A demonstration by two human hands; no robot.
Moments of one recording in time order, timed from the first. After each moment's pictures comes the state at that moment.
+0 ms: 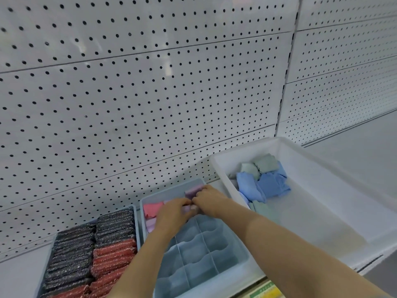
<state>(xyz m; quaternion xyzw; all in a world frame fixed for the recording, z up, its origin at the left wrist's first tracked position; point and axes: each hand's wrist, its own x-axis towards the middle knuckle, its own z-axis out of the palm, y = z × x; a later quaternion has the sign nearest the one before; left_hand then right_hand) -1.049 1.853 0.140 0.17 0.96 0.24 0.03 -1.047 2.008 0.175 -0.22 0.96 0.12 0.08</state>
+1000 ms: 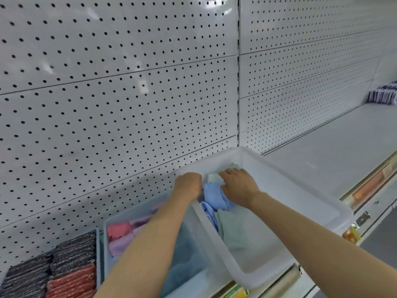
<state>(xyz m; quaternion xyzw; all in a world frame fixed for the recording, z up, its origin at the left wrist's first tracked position) -1.077 2.027 0.224 0.28 0.96 -0.01 -0.02 -0.985 2.181 0.225 0.02 0.99 -0.02 -0.11</state>
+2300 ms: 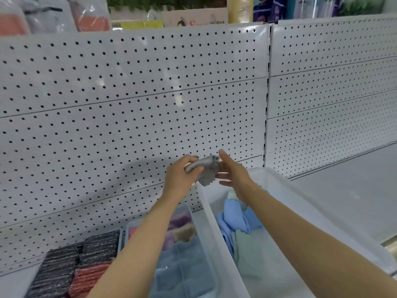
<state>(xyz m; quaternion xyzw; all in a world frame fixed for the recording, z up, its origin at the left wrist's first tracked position) -1.044 1.965 0.314 0.19 0.84 0.48 -0.17 -1.012 2.132 0.312 0.08 0.66 -0.74 -0.05</state>
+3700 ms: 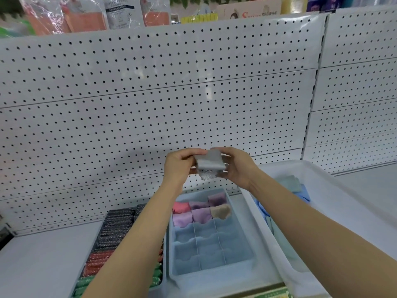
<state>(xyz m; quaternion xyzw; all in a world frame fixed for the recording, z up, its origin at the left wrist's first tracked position) -0.981 1.856 0.338 0.08 0.71 0.70 -0.10 -0.990 2.021 0.333 0.00 0.56 -0.83 0.07</state>
